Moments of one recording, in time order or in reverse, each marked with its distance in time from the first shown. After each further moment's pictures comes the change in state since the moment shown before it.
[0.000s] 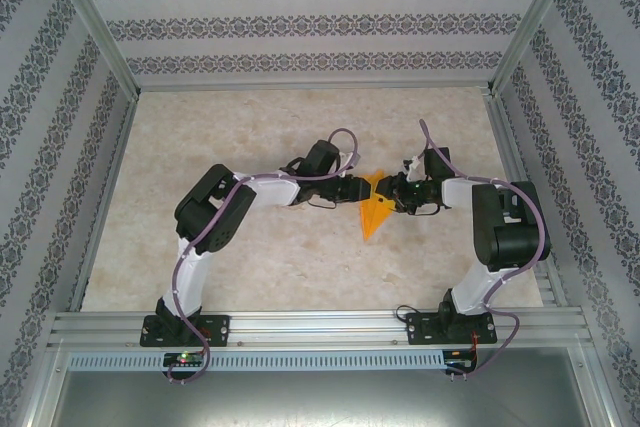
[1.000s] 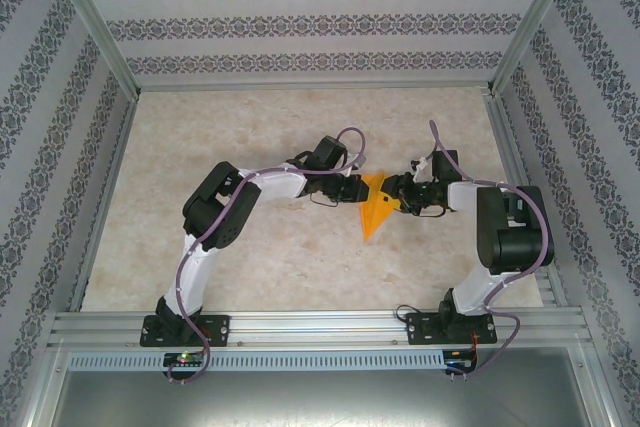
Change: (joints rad) left arm 0.000 0.057 0.142 -0.227 0.019 0.126; right arm -0.045 -0.027 -0.040 0.041 -0.031 0.027
